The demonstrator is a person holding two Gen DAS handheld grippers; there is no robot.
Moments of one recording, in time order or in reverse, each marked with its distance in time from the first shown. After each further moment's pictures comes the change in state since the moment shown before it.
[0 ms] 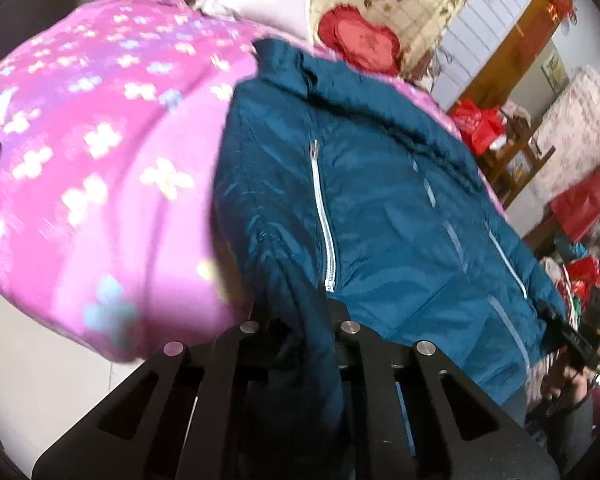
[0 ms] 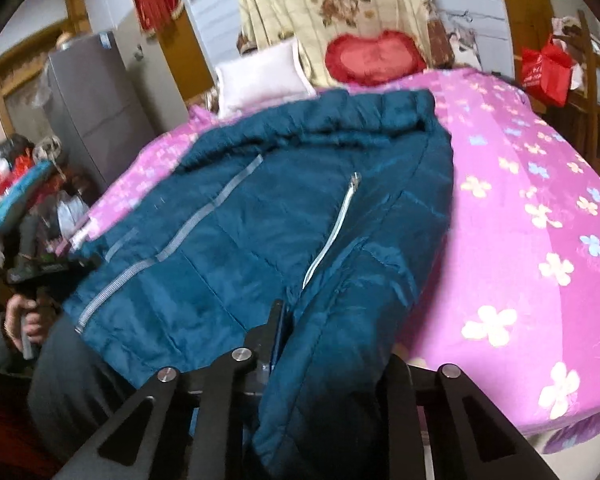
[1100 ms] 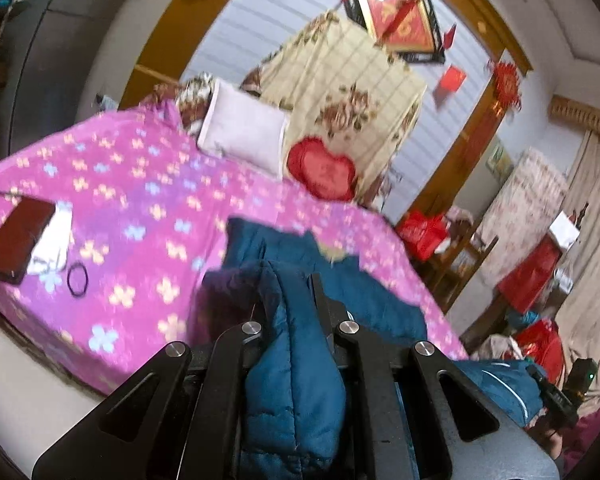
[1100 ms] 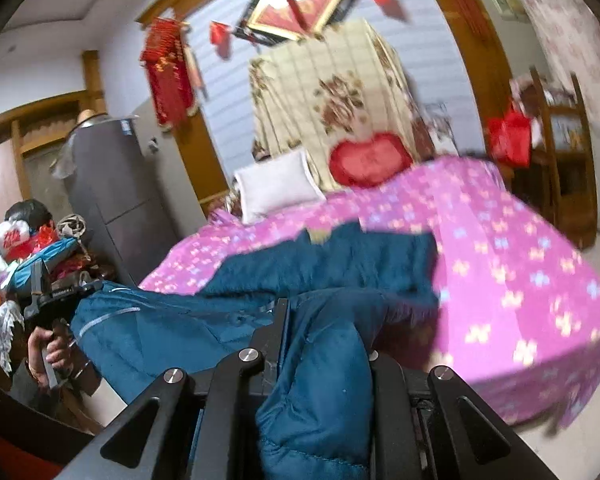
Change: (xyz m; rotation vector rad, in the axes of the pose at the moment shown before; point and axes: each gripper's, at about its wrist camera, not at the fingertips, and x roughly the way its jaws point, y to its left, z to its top) left arm -0.198 0.027 0.037 -0.026 -0.409 -0.163; right arm -0.158 0.119 0.007 0.010 -0.363 -0.040
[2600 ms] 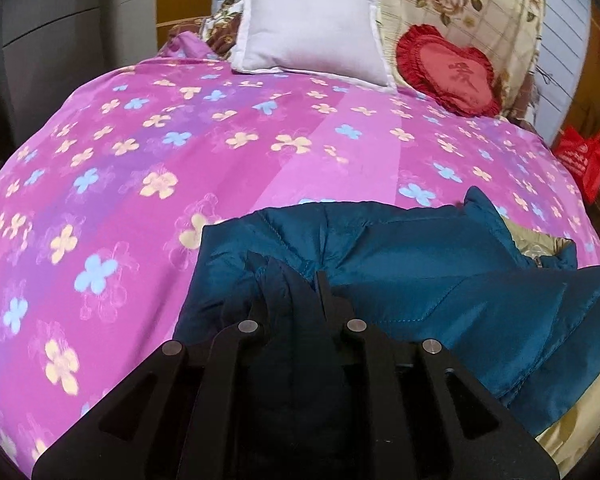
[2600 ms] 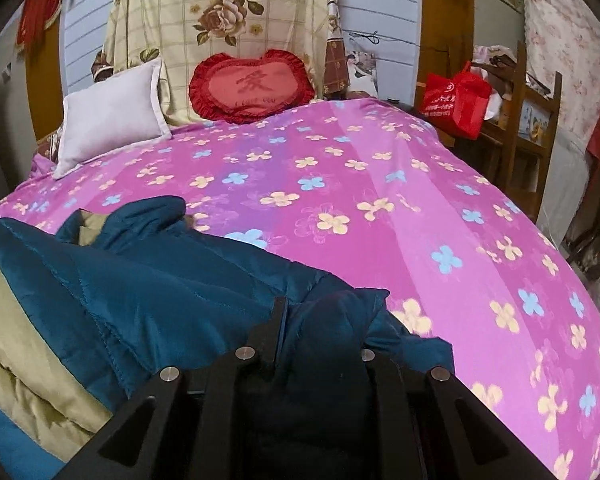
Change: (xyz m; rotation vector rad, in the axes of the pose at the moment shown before) left arm 0.439 0.036 0.004 0.144 0.275 0.545; right arm 0.419 -0.170 0.044 -0.050 0.302 -0.524
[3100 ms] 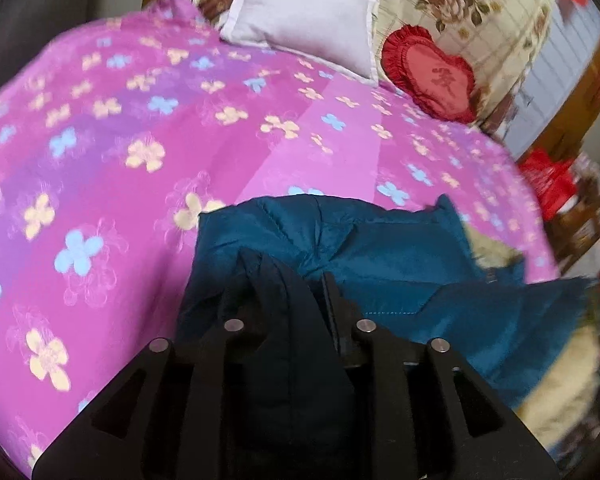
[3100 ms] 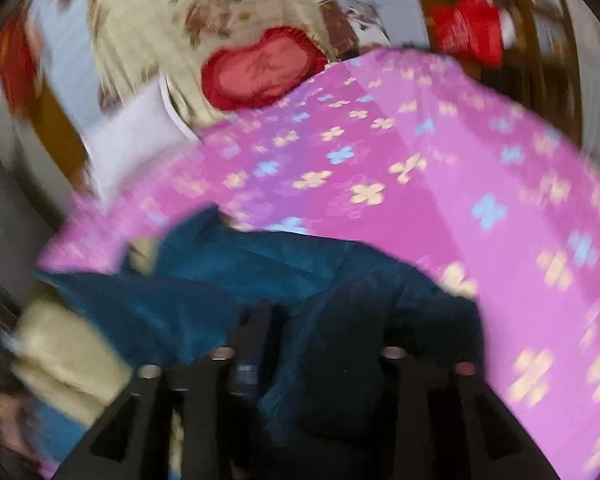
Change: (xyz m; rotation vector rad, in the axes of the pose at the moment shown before) left arm -0.007 0.043 0.018 -0.133 0.136 -0.243; right arm -0.017 -0.040 0.006 0.353 0.130 0.379
